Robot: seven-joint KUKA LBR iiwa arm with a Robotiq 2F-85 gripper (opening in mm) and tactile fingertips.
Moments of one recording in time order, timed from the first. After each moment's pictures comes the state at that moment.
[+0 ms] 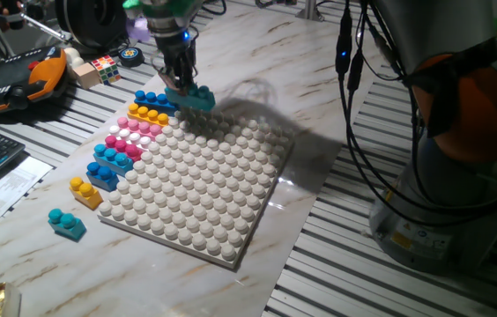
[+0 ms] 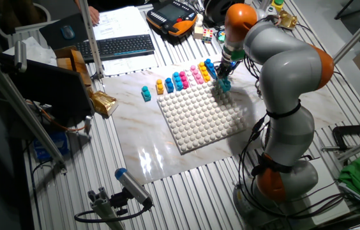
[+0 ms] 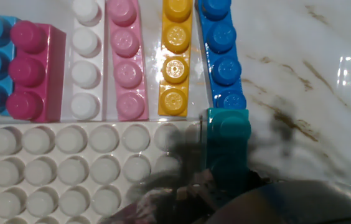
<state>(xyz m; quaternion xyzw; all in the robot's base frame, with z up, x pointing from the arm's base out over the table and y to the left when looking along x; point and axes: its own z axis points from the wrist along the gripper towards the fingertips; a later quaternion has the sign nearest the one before) 0.606 -0.065 0.127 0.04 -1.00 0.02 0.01</state>
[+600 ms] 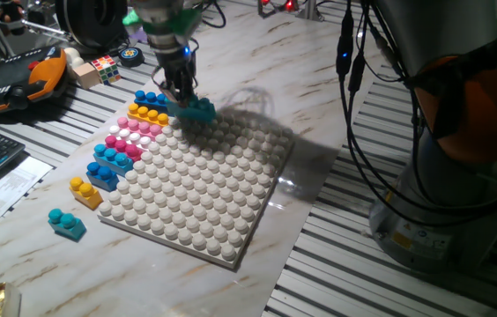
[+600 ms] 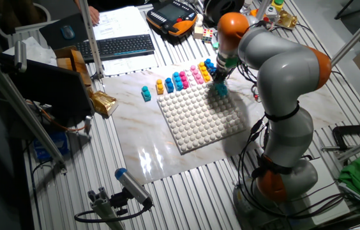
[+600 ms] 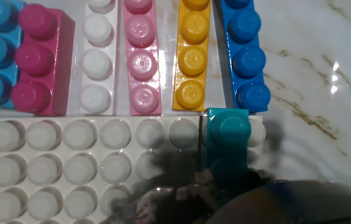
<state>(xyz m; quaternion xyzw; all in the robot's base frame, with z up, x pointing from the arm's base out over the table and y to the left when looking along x) 0.597 -0.049 0.103 0.05 -1.00 0.05 0.00</state>
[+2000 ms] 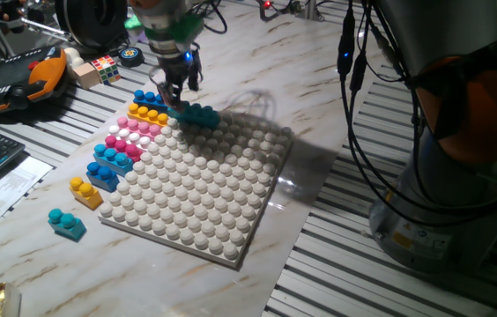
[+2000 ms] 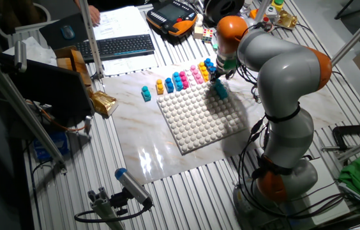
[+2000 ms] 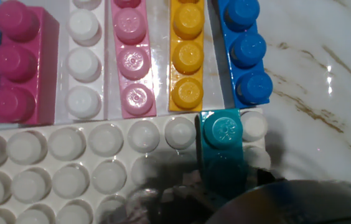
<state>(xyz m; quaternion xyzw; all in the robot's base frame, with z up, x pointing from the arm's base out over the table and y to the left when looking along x) 0.598 -0.051 0.124 0.00 -1.00 0.06 -0.01</state>
